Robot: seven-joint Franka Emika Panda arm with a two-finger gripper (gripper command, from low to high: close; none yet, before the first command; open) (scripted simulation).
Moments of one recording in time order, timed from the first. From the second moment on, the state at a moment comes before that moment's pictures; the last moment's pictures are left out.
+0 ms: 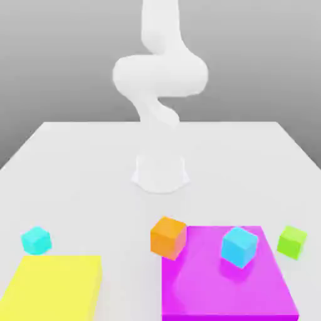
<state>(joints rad) -0.03 -0.71 -0.04 -2.33 -0.01 2.35 0.79</state>
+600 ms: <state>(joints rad) -0.25 -0.05 -0.35 -2.58 0.05 2.70 0.62</state>
